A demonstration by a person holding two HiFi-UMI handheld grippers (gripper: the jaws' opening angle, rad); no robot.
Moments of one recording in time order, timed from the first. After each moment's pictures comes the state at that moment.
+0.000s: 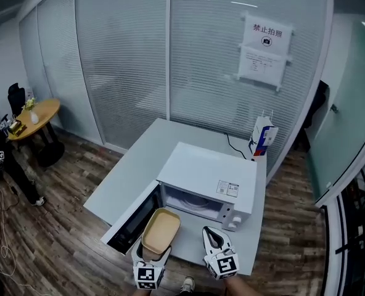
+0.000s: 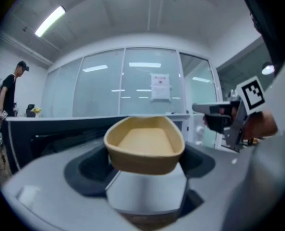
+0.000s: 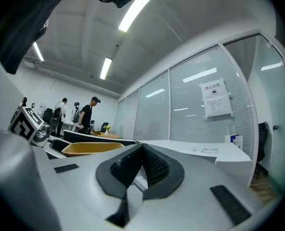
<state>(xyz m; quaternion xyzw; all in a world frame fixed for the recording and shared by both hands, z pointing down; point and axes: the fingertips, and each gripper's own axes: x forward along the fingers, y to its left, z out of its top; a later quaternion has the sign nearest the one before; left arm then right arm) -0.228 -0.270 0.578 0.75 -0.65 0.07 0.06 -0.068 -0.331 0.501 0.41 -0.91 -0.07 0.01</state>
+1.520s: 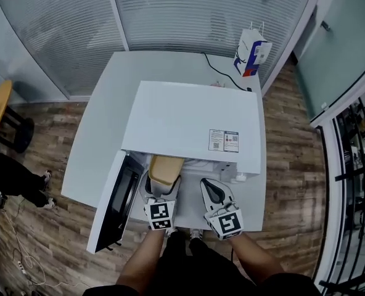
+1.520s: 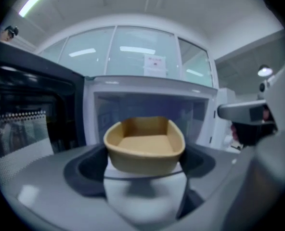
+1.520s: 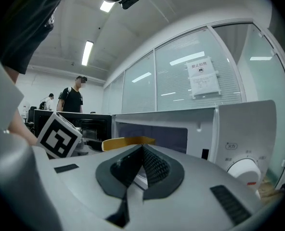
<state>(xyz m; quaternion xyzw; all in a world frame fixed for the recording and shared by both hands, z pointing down) -0.171 -0.472 0.646 0.80 -0.59 0.11 0.09 -0.052 -0.425 0.581 0.47 -0.88 0.01 0.07</state>
